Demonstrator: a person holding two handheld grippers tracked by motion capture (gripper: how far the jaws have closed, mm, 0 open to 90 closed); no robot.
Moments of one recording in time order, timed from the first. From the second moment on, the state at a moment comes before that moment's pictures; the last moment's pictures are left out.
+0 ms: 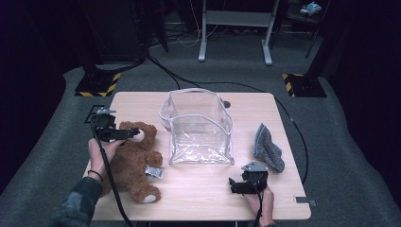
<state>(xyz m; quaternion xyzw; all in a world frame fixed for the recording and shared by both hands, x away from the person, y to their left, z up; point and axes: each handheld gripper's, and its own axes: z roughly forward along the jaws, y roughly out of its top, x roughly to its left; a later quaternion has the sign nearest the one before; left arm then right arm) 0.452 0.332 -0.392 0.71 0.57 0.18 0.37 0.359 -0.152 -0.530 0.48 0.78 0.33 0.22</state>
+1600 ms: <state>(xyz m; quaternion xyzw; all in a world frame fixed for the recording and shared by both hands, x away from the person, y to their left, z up) 0.454 0.309 -0.481 0.75 0.60 0.19 0.22 0.361 -0.153 -0.531 0.49 0.78 0.33 0.21</state>
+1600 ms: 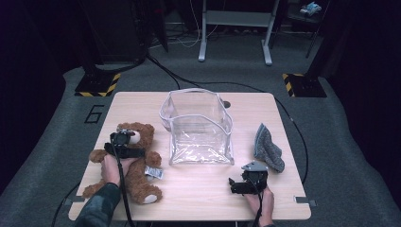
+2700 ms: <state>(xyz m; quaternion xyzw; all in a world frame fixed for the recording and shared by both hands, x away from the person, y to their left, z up) 0.430 0.321 -0.437 0.71 0.57 0.25 0.33 0.361 -0.154 -0.530 0.48 0.78 0.33 0.21</state>
